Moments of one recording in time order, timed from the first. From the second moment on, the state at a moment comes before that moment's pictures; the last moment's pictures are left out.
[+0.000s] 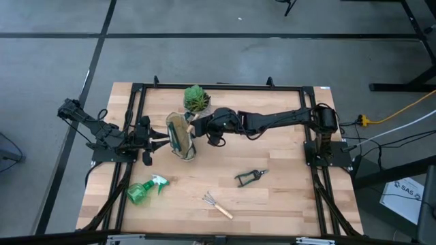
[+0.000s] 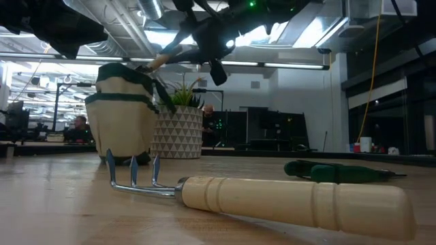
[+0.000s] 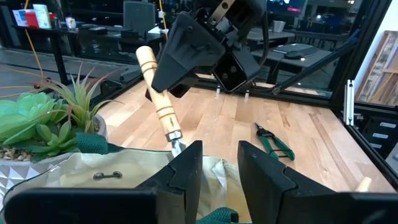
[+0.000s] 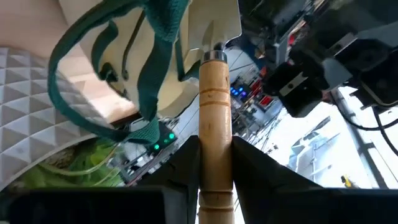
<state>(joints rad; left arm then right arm) -0.52 0.29 0.27 -0.14 -0.73 -0.22 -0.03 1.93 1.43 0.13 0.17 -2.16</state>
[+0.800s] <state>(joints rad) -0.52 0.29 0.27 -0.14 -0.73 -0.22 -0.04 1.93 1.43 0.28 0.01 -1.92</state>
